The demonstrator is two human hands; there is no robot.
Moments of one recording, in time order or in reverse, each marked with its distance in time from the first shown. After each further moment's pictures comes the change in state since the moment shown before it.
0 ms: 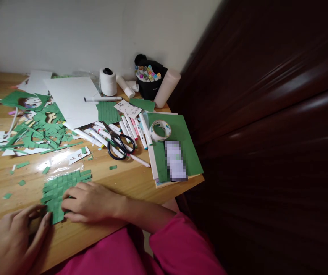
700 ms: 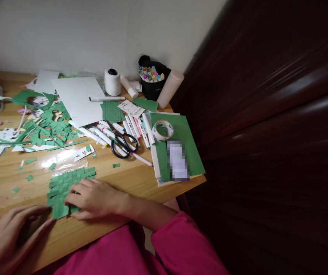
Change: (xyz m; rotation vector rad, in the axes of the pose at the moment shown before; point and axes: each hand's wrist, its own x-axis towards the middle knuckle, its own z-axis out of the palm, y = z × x) left_hand -0.012 -0.030 0.003 -0.379 -0.091 0.042; right_hand 0.000 -0.003 -0.004 0.028 -0.065 0.002
